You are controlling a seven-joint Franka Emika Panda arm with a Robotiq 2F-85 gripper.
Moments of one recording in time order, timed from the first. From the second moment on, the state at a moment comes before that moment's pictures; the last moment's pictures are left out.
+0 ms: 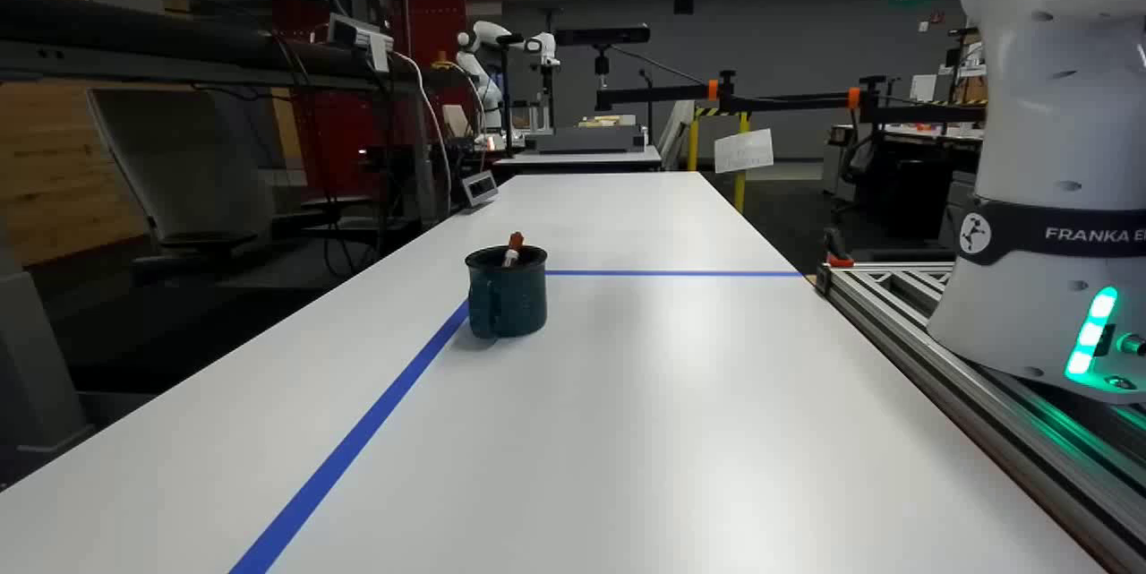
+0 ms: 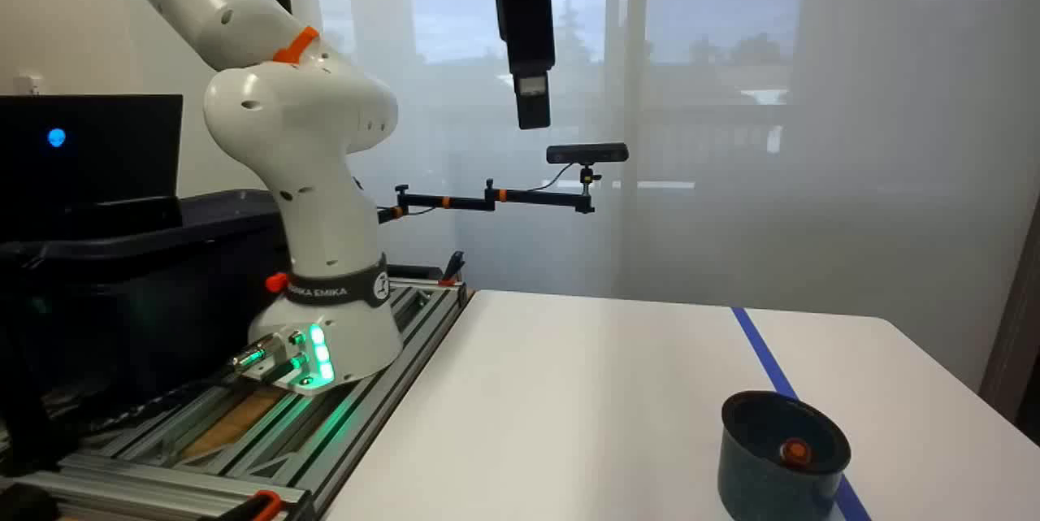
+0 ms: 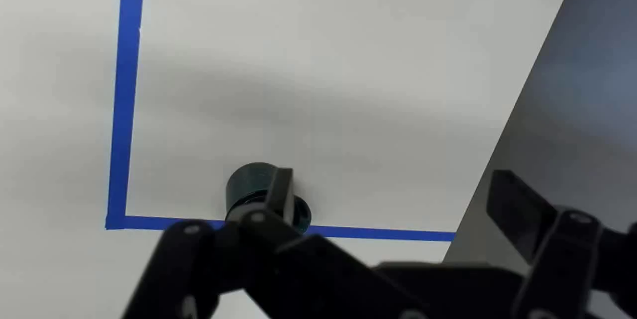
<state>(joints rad) -0.05 -0.77 -0.47 -2.50 -0.07 1.72 -0.62</state>
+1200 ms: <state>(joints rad) -0.04 -0.37 -0.27 -2.49 -0.26 2.14 -0.76</state>
